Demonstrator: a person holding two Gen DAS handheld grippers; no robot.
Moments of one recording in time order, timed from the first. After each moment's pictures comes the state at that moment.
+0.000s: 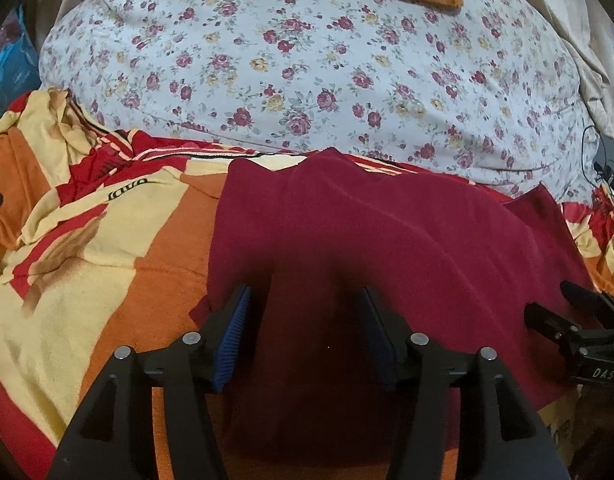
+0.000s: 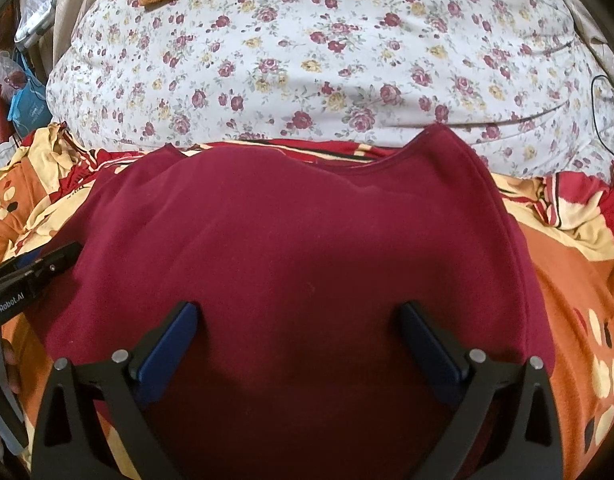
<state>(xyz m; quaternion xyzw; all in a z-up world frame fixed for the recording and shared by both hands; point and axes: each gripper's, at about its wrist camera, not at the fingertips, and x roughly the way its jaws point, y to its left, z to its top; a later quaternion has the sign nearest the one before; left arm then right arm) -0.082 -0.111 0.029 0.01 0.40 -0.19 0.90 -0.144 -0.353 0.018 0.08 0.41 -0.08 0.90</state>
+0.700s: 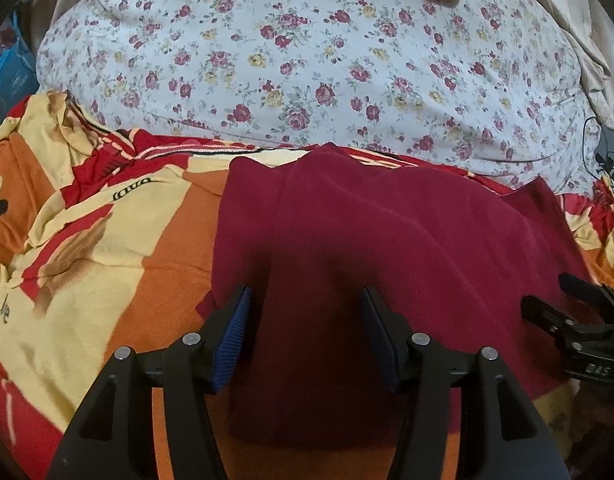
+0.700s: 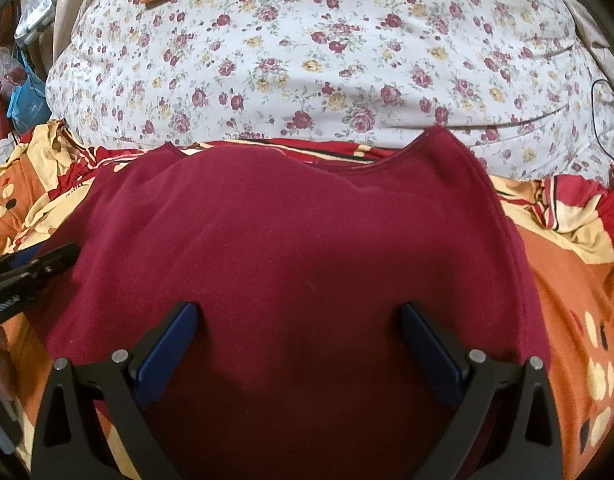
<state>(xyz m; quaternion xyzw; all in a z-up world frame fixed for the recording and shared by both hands) -0.083 -0.109 0.044 0.02 0.42 -0.19 0.89 -0.144 -0.352 0.022 0.07 0.42 -0.08 0.90</state>
